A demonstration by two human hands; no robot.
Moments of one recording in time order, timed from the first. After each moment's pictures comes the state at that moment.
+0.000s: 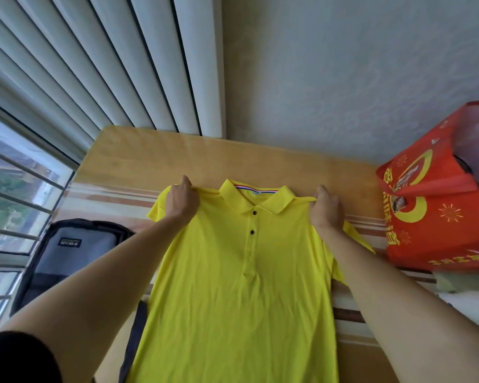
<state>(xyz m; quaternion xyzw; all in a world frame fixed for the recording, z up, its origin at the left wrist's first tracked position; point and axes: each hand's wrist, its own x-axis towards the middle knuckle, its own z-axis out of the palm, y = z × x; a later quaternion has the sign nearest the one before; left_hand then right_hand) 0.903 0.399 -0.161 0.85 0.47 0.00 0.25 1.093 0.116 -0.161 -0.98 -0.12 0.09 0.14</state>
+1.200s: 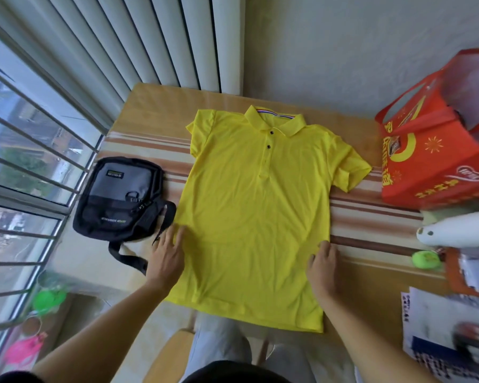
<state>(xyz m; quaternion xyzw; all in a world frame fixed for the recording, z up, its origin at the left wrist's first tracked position) 0.598 0.254 -0.175 0.93 0.34 -0.10 0.10 0.829 -0.053 -0.188 -0.98 -0.13 0.11 0.09</state>
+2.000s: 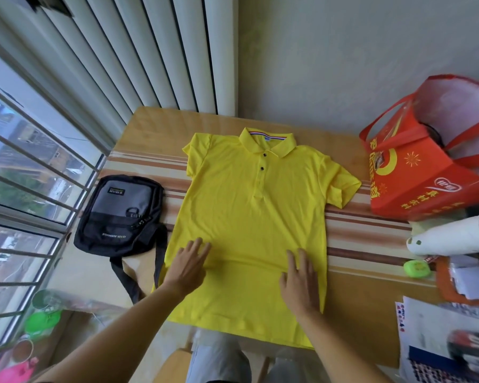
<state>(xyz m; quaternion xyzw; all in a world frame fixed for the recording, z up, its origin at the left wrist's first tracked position) 0.640 0.234 -0.157 0.96 0.19 -0.18 0.06 0.792 -0.031 -0.173 -0.96 -0.25 0.15 0.06</state>
